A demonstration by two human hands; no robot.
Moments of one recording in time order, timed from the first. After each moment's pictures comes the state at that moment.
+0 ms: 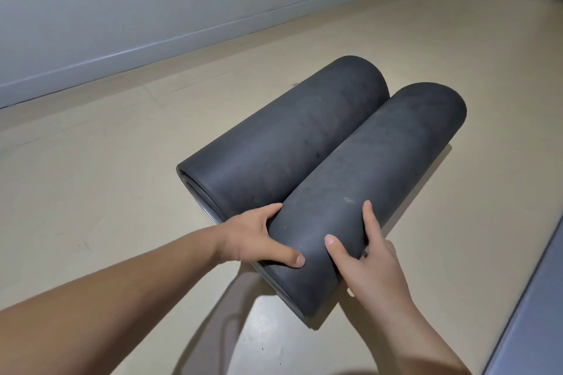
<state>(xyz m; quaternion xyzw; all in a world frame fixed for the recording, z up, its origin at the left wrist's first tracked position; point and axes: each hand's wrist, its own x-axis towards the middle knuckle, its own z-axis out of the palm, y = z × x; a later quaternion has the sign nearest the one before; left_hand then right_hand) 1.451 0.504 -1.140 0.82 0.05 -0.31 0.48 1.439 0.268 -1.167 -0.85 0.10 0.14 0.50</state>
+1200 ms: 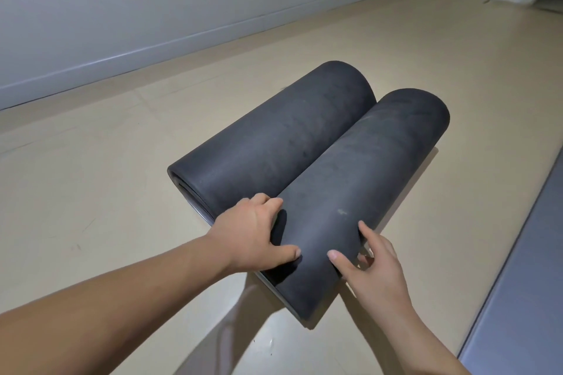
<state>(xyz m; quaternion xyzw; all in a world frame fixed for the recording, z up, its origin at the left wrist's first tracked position) 1.441 0.472 -1.112 0.98 -0.03 -0.15 0.11 1.427 0.229 -1.187 -0.83 0.08 0.09 0.54</state>
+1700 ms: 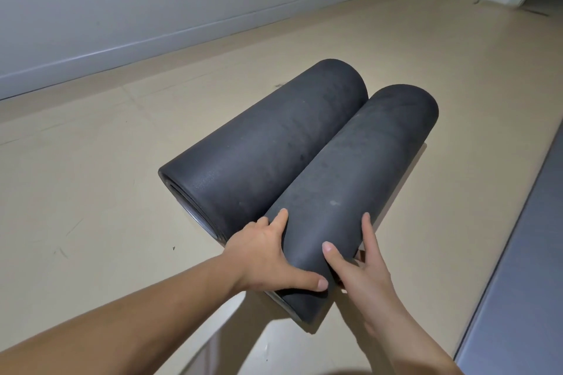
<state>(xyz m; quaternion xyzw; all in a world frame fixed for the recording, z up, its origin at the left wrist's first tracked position) 1.437 0.449 -1.139 0.95 0.01 -0.25 0.18 1.426 0.248 -1.172 -0.70 0.13 0.15 0.68</state>
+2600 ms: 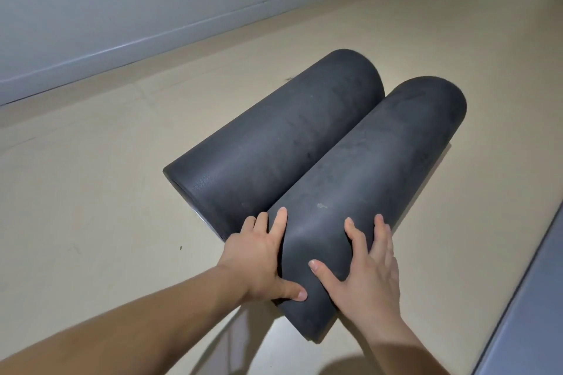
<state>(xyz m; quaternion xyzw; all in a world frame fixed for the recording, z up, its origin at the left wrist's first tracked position) 1.439 0.458 -1.166 0.97 0.00 -0.22 0.04 1.443 0.249 -1.218 -0.96 -0.03 0.04 0.26</state>
